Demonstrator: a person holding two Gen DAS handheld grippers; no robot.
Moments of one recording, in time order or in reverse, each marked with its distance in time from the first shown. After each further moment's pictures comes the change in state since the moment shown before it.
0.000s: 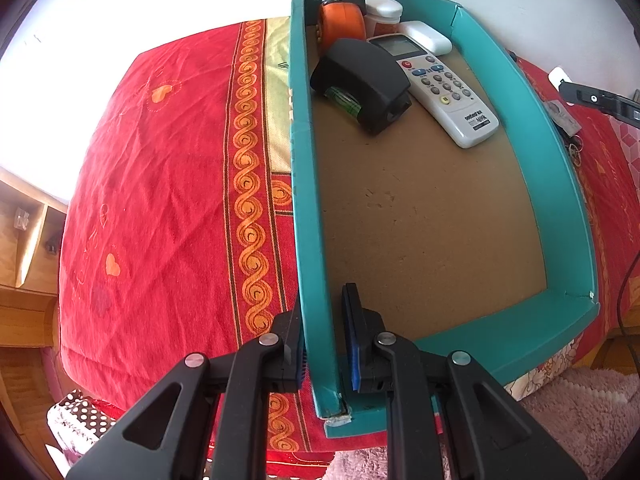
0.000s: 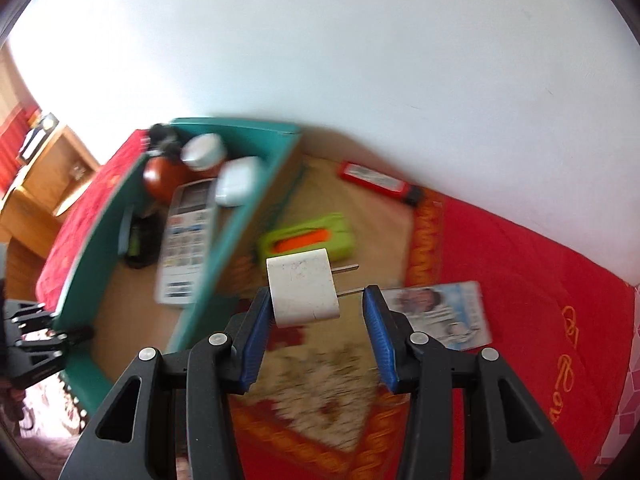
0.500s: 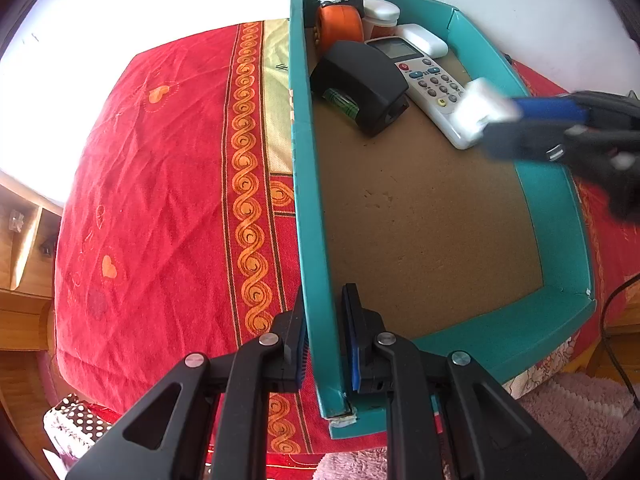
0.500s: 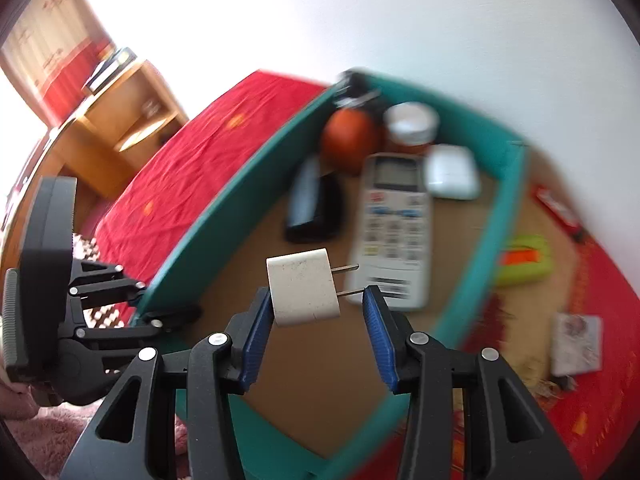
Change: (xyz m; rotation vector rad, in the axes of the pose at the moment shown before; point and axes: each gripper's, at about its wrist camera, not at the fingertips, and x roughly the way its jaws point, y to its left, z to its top) left arm 0.000 0.009 -0.002 0.005 -0.009 -0.023; right arm 0.040 0.152 0.009 -0.217 0.126 0.206
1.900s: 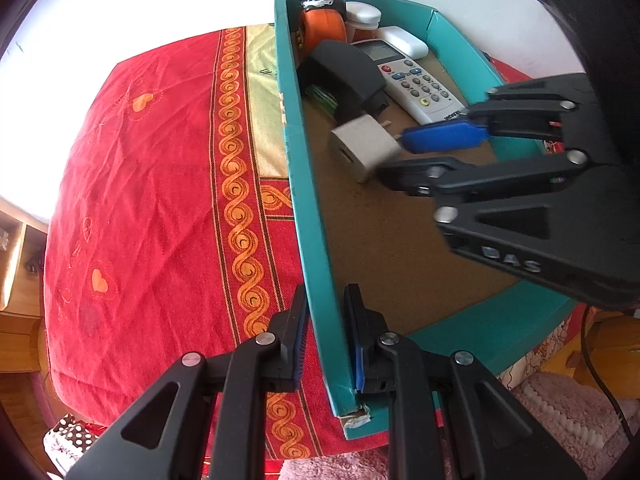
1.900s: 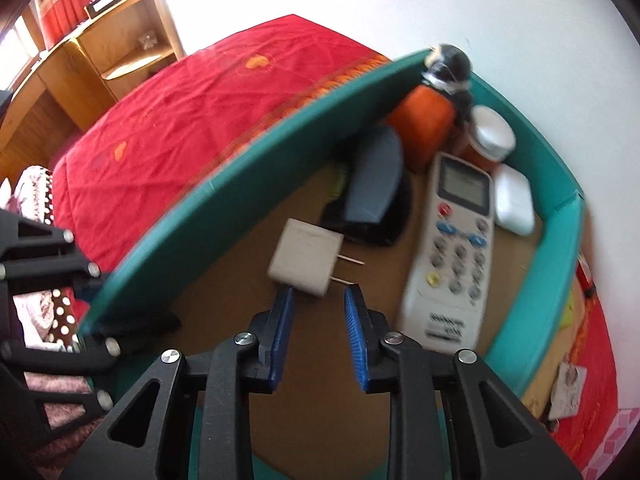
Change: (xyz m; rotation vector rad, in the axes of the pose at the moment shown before) left arm -0.004 0.015 -0.002 0.048 -0.022 -0.076; right arm 0.056 0.045 0.020 -0.195 0.101 -0.159
